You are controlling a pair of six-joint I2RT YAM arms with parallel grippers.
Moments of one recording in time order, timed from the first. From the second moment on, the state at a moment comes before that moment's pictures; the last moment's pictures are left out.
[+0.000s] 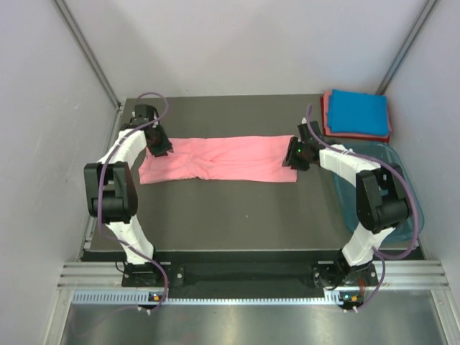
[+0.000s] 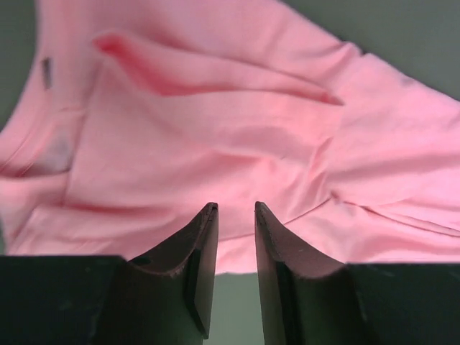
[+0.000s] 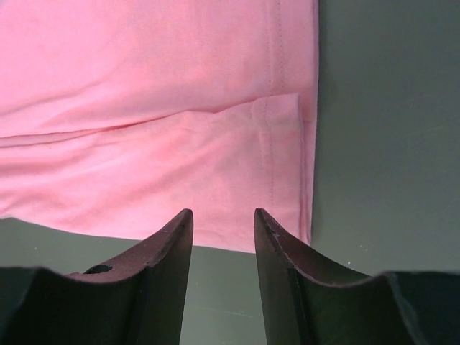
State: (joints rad) left arm 0.02 1.86 1.43 -0.57 0.09 -0.44; right arm 0.31 1.72 1.12 -0.34 -0.05 0.55
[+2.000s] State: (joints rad) left arm -0.26 2.25 1.91 -0.82 -0.40 -0.58; right arm 0.32 1.52 1.00 -0.37 -0.04 0.44
